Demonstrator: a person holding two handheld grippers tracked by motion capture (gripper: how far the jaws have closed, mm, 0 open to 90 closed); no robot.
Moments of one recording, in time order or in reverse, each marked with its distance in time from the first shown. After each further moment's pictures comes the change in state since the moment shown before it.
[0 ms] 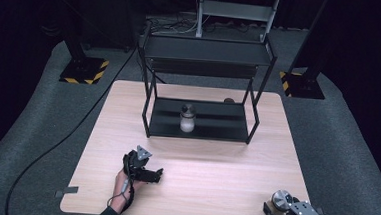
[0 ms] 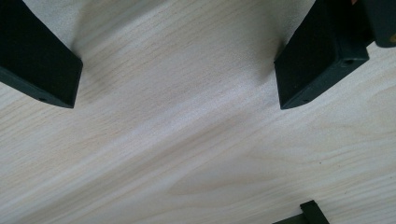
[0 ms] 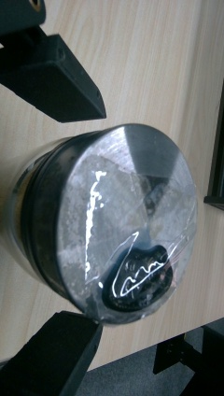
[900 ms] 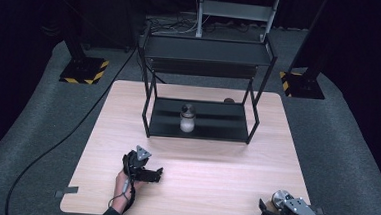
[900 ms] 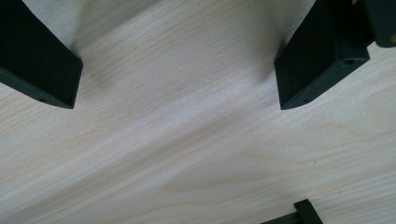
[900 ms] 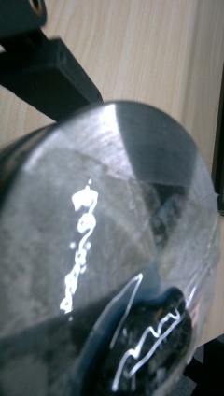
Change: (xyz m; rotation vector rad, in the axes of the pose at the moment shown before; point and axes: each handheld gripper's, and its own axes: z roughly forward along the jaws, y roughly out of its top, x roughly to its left) left arm -0.002 -0.003 0.001 -0.015 0.014 -0.012; right arm 0.001 -0.010 0.019 -0.028 0.018 0.020
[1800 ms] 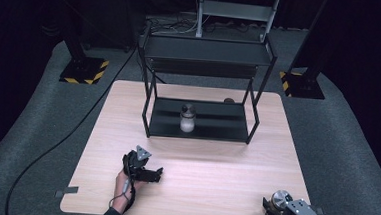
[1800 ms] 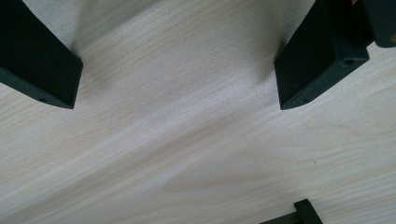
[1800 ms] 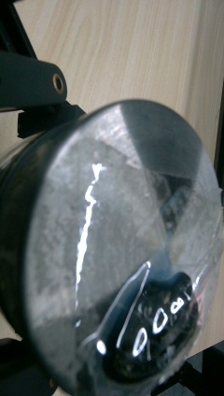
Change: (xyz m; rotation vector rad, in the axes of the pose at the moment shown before) left arm 0.000 0.000 0.000 0.000 0.001 0.000; right arm -0.009 0.000 -0.003 0.008 0.034 -0.009
